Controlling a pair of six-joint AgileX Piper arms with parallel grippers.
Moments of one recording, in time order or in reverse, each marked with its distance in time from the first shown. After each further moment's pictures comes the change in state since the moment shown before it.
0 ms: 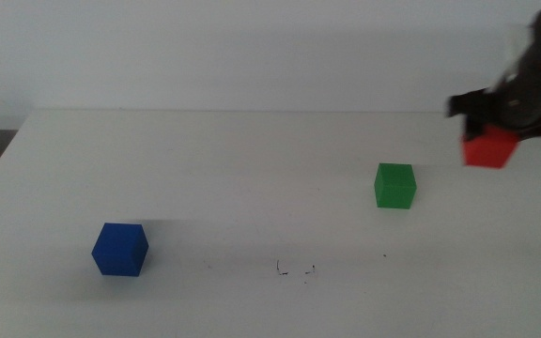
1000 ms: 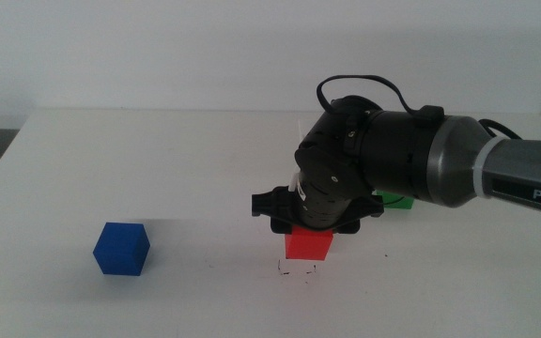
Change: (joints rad) left arm 0.000 0.000 0.000 0.000 0.000 0.000; right arm 0.611 0.124 0.025 -0.055 -0.019 0.510
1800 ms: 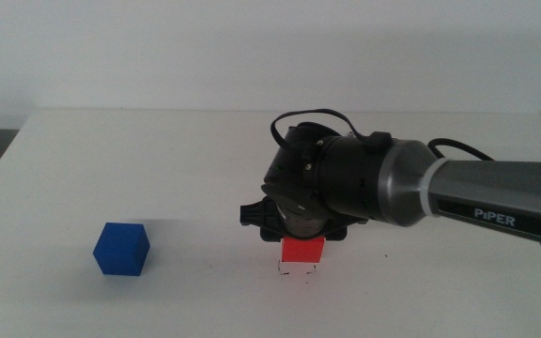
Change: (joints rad) left arm 0.000 0.000 0.000 0.000 0.000 0.000; right arm 0.059 0.087 -0.041 -0.156 0.032 0.178
